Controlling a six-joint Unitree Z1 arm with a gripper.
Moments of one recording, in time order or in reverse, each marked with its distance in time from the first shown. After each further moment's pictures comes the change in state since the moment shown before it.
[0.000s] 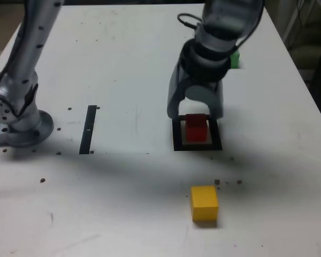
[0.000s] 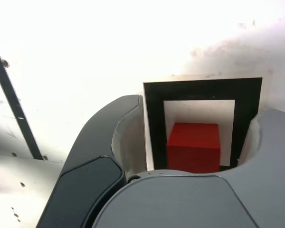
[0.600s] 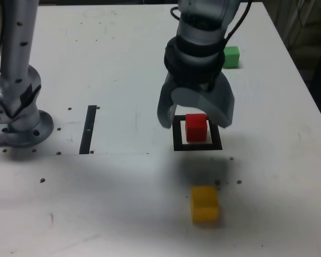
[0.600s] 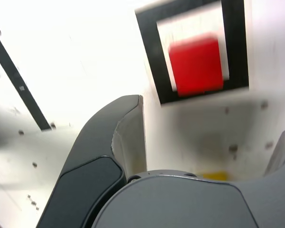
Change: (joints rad) arm -0.193 -0.119 0.006 0.006 -0.069 -0.004
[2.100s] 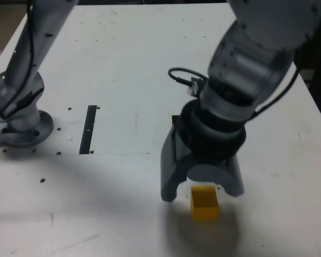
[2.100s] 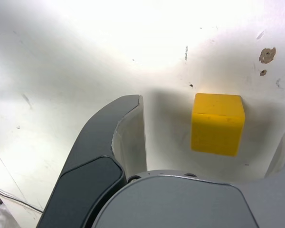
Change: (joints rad) arm -0.214 0.270 -0.326 0.181 -0.206 -0.446
